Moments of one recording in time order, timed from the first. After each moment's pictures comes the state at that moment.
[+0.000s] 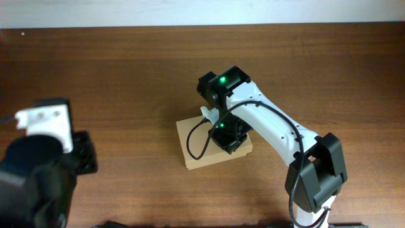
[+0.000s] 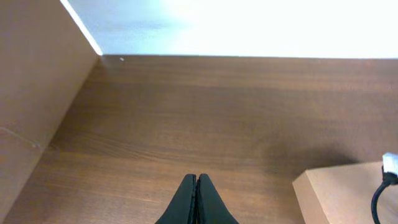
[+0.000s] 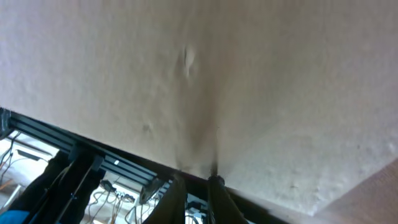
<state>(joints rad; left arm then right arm) -0.32 0.94 1.69 -1.36 -0.45 -0.18 0.62 1.97 1.72 -1.61 -0.14 -0.03</state>
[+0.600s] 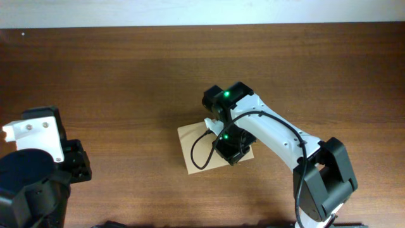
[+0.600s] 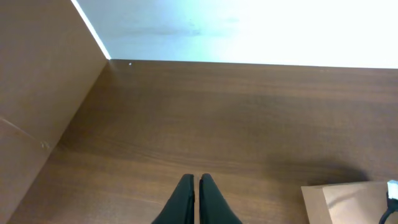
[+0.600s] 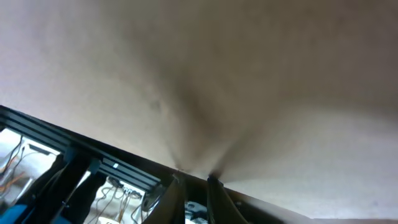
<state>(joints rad) -0.32 0.90 1.69 -1.36 -0.48 -0.18 0.62 1.89 1.50 -1.47 -0.18 -0.02</state>
